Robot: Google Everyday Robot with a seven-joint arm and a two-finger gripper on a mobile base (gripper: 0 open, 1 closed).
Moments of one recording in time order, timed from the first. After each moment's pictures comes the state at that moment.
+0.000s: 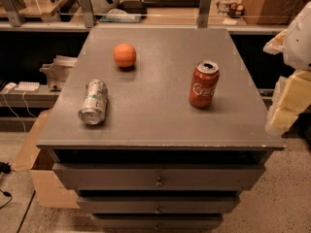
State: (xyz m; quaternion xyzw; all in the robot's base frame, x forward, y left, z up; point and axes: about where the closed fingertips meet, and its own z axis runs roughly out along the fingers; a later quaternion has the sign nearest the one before) arm 0.438 -0.217 0.976 -0.60 0.78 -0.03 0.16
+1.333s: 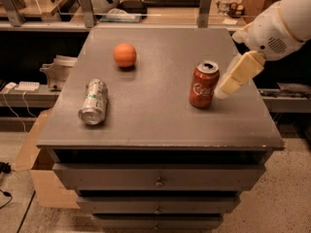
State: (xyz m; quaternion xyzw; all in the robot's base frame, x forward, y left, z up) arm 0.539 -0.170 0.959 -0.54 0.78 0.08 0.30
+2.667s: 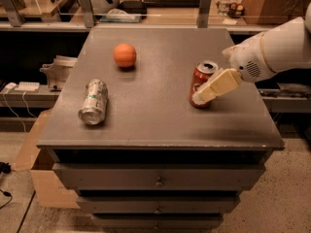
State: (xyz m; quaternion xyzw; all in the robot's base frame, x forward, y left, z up) arm 0.559 -0.144 0.919 -0.46 0.79 0.14 0.38
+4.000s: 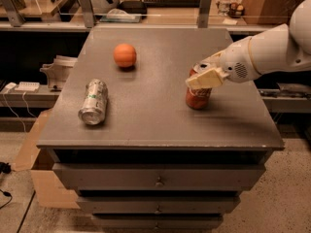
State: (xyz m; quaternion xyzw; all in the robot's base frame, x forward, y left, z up) arm 0.576 -0.121 0.907 -0.46 0.77 0.19 0.39
